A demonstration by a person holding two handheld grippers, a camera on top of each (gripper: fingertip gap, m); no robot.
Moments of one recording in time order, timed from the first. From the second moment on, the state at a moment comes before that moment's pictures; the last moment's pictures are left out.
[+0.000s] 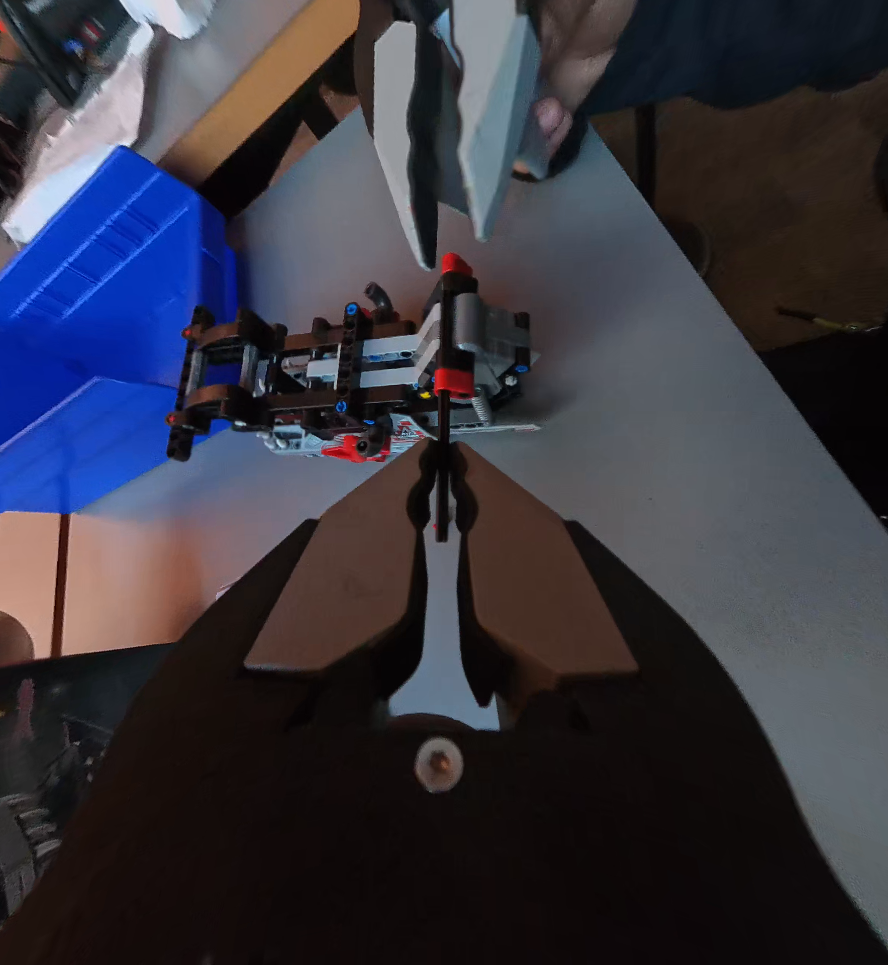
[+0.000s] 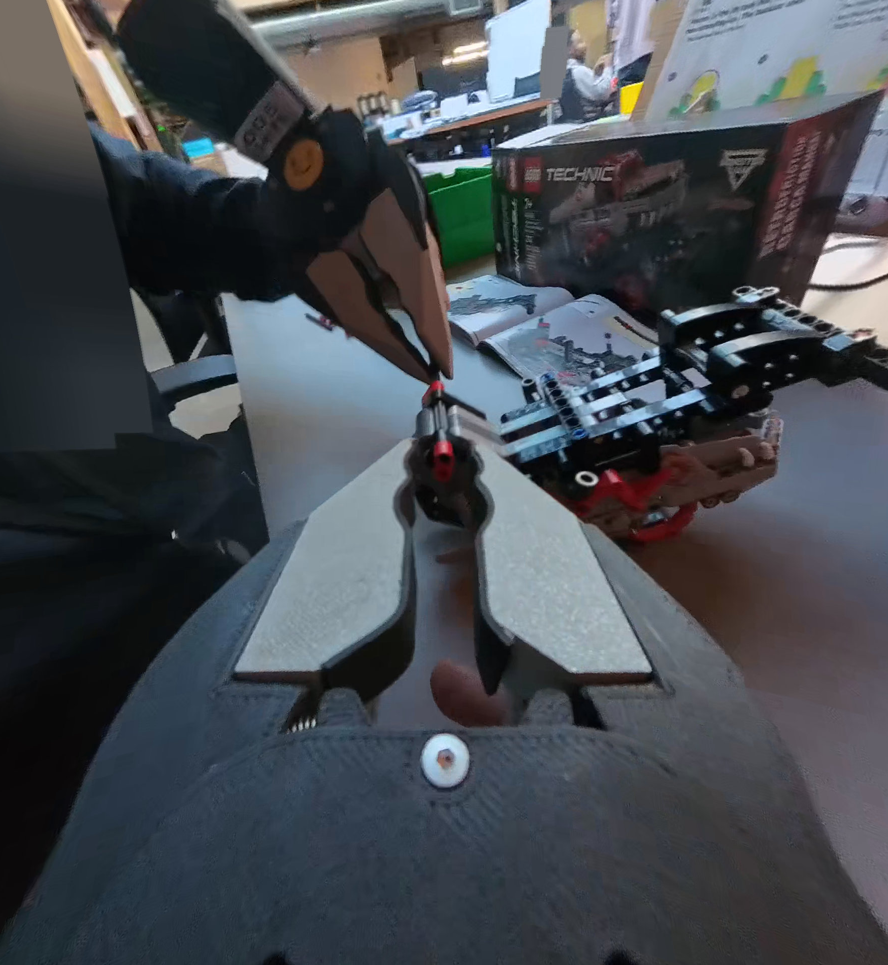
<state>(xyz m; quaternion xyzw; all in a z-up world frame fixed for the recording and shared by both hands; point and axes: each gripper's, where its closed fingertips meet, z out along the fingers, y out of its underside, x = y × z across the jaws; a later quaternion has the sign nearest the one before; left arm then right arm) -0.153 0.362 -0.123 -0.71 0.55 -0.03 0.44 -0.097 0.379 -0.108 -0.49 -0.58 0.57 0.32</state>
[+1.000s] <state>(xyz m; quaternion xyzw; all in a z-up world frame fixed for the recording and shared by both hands) -0.189 0.354 -0.155 -0.71 0.45 0.04 0.53 -0.138 0.363 -0.116 -0.48 -0.61 0.53 0.35</state>
